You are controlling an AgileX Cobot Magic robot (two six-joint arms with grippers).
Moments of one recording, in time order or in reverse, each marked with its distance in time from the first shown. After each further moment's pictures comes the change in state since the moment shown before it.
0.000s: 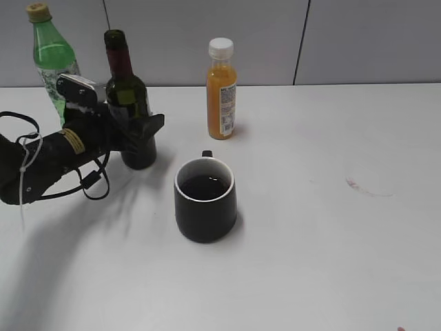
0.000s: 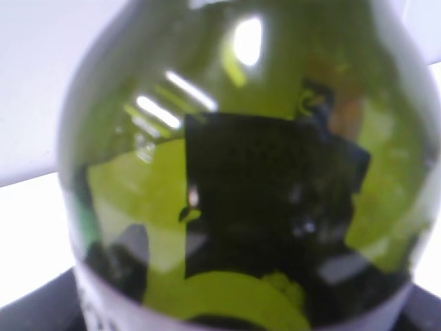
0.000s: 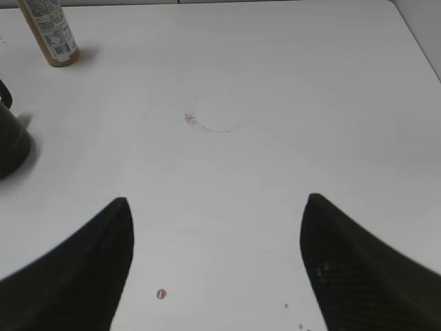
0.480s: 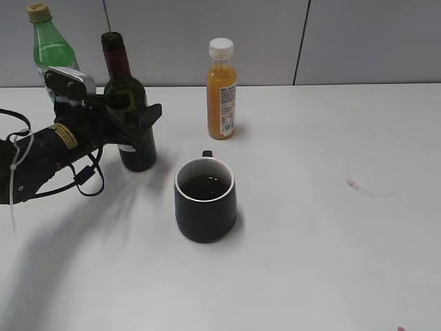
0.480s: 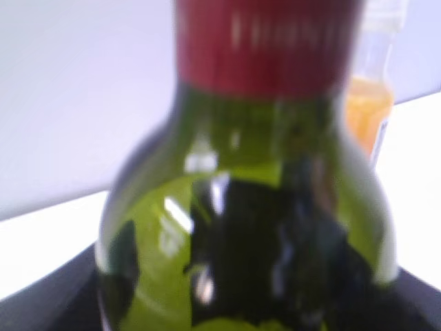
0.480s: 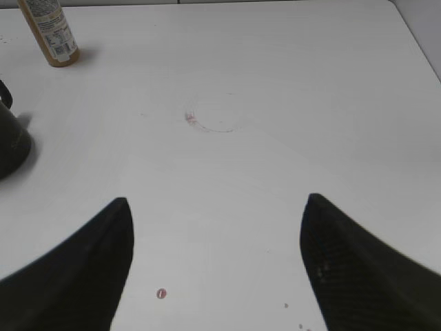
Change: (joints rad) left arm 0.000 -0.057 0.044 -0.022 -0.051 -0.003; right arm 0.000 0.000 0.000 0.000 0.000 0.001
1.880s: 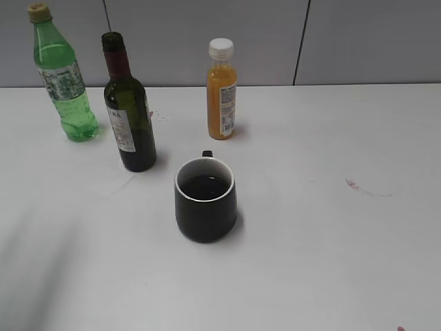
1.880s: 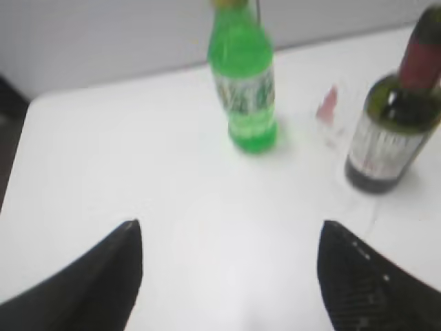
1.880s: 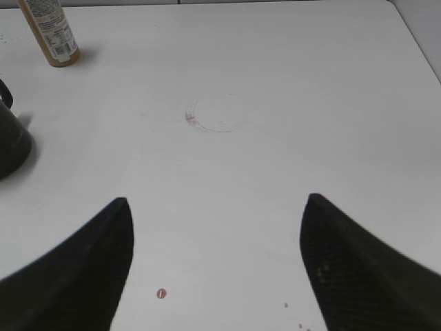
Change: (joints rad) left arm 0.008 -1.125 0.033 -0.137 1.688 -0.001; right arm 0.000 0.000 0.000 0.000 0.000 -0.002
